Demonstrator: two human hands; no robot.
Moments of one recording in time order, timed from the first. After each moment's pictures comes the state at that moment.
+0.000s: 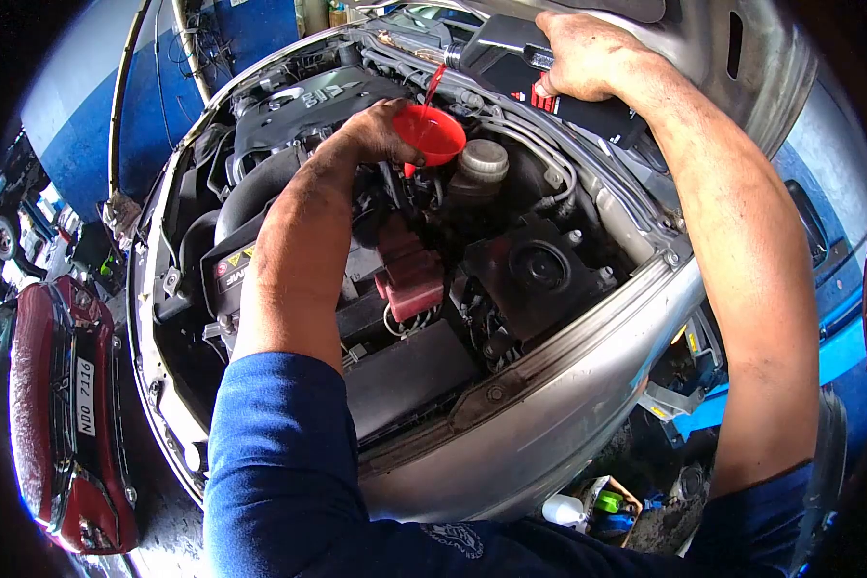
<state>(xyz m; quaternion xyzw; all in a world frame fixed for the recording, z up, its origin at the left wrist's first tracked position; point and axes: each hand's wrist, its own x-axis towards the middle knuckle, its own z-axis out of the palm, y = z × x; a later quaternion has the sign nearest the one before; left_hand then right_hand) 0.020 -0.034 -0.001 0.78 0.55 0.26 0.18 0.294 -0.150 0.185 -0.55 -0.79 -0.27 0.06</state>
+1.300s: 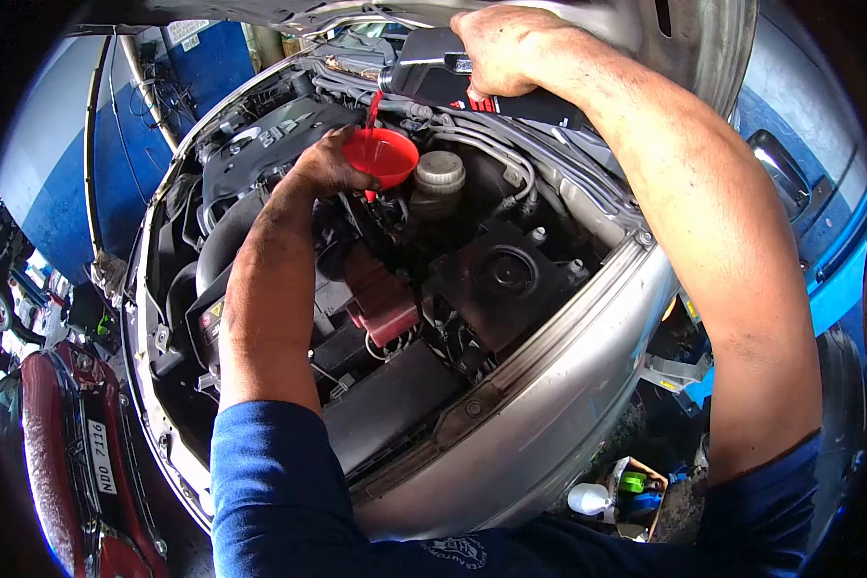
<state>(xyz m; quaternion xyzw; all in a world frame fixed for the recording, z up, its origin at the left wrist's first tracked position) 0.019 -0.031 -0.002 0.79 0.54 0.27 0.13 0.282 -0.176 0.204 -0.60 -0.77 -0.20 -0.01</state>
